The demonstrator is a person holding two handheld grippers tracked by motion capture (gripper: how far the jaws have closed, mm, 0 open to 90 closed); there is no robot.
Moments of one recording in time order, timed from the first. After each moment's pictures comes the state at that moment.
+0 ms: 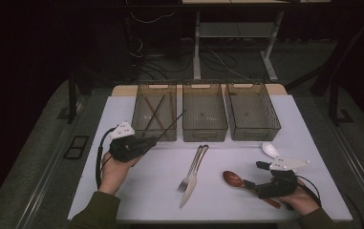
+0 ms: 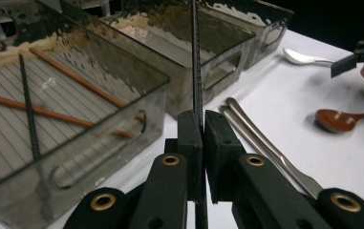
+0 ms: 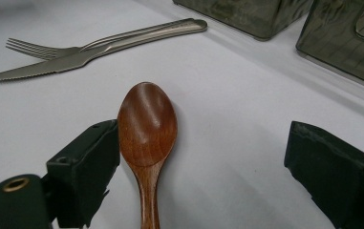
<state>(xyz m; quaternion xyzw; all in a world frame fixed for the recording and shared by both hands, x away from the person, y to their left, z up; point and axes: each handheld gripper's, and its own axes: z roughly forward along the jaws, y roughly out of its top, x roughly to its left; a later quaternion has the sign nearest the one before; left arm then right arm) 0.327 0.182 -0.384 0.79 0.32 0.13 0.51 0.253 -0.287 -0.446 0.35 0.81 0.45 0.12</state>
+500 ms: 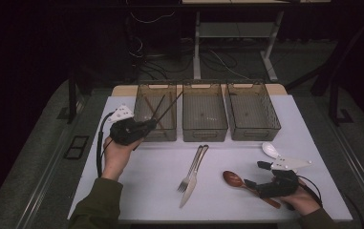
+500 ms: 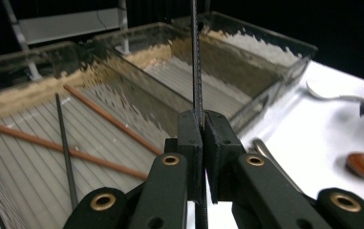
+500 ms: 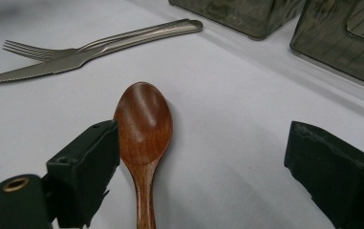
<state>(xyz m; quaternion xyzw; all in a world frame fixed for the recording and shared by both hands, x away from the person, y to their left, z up) 0.363 0.179 -0.357 0.77 0.33 0.16 0.53 0.253 -0.290 -0.446 0.36 0.81 0.45 0.12</state>
